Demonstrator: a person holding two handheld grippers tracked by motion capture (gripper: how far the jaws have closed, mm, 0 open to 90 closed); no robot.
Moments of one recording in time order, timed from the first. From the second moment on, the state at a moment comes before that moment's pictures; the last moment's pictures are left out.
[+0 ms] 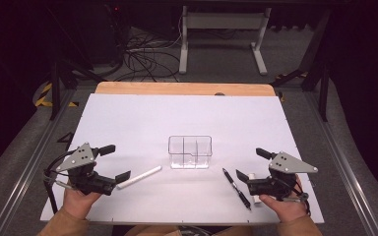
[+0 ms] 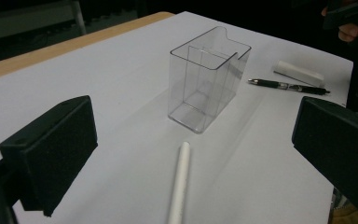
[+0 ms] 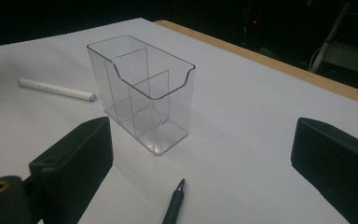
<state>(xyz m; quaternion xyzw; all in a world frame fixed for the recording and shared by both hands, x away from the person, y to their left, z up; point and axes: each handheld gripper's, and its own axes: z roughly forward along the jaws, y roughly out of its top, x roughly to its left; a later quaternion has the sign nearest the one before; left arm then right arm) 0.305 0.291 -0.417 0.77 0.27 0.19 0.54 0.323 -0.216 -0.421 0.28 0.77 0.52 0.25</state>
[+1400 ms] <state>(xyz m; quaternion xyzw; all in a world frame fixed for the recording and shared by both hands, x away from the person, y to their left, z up) 0.297 0.298 -0.429 0.77 0.28 0.21 0.53 0.357 -0.164 -0.421 0.36 0.87 0.32 0.14</state>
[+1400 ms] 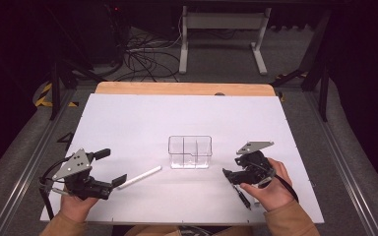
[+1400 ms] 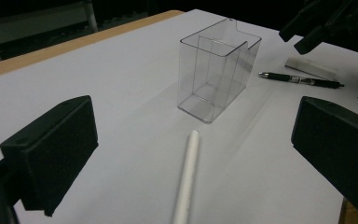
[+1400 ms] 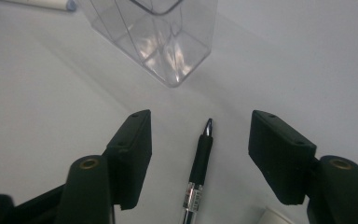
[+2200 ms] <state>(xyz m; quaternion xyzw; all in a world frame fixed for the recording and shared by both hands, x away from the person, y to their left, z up) 0.295 0.297 -0.431 0.77 0.28 0.21 0.53 0.372 -0.158 -0.430 0.44 0.85 0.26 0.09</state>
